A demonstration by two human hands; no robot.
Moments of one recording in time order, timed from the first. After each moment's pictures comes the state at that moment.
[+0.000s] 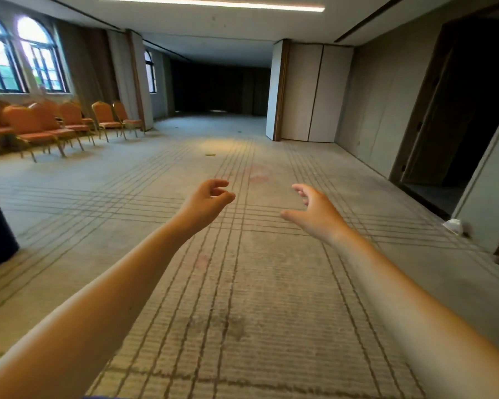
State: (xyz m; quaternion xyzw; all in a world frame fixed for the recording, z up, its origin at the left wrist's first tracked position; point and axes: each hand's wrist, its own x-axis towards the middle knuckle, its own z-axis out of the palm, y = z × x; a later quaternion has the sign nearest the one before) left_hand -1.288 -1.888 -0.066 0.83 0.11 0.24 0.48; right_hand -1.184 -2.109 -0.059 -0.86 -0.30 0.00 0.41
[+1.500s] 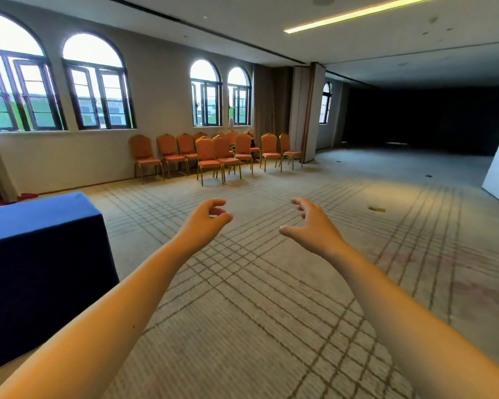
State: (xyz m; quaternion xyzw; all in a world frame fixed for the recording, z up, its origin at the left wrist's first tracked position) left_hand -0.644 -0.908 -0.052 0.74 0.42 0.38 0.36; right_hand -0.420 -1.009 -0.047 -0.70 -0.59 0.10 0.39
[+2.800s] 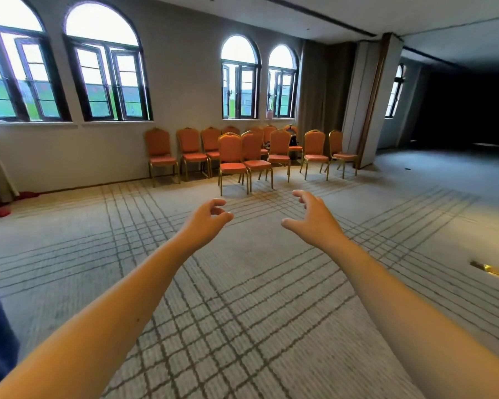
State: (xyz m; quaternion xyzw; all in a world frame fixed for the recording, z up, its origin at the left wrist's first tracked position) left_hand -0.159 0.057 -0.054 0.69 0.51 0.37 0.35; right_hand 0.078 0.027 -0.053 -0.65 -0.65 0.12 0.36
